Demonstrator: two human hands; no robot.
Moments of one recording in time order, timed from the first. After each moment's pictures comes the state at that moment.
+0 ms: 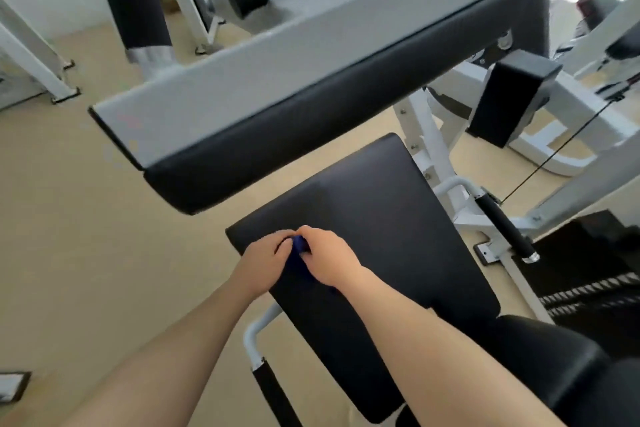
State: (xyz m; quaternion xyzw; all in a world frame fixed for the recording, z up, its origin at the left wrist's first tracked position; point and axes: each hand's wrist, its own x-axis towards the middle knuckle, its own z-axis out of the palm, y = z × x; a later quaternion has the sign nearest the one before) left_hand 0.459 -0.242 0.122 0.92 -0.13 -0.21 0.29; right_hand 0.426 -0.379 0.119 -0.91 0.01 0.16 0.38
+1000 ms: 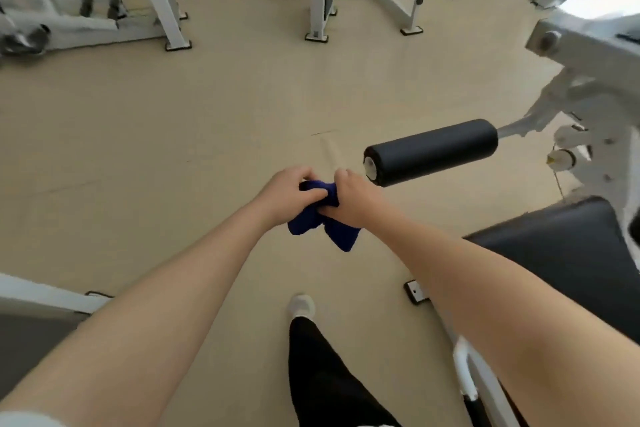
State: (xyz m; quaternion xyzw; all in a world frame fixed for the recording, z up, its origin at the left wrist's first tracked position) left_hand 0.632 0.178 0.216 0.87 -0.08 -0.18 0.45; right_hand 0.642 0.026 0.186 -0.97 -0.07 0.15 0.15
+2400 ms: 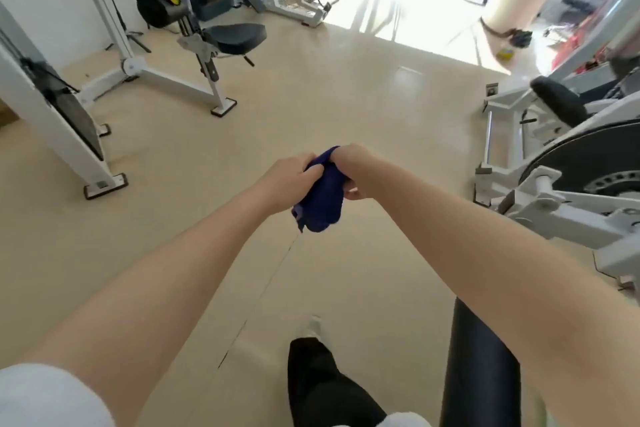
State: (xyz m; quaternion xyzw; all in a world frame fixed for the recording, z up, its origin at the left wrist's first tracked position) left_hand 1.521 -0.227 0.273 0.77 -0.46 -0.29 0.34; right_hand 1.444 -0.330 0.296 -0.60 0.55 0.01 0.58
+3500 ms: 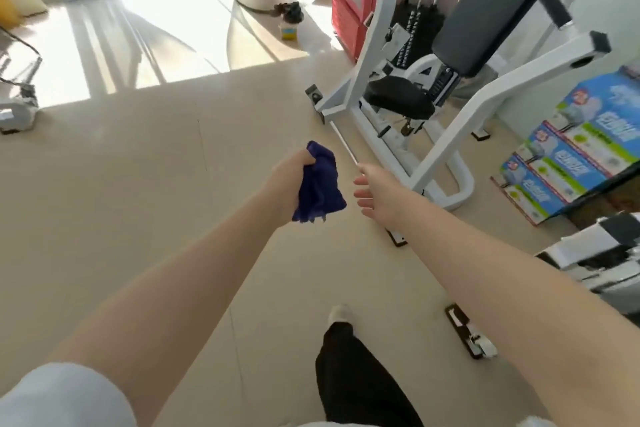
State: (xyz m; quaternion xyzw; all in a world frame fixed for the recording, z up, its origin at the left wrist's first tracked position) left_hand 1.602 -1.160 0.256 0.58 -0.33 -0.66 0.35; right_hand 1.456 -1.143 0.241 -0.24 0.70 -0.29 0.60
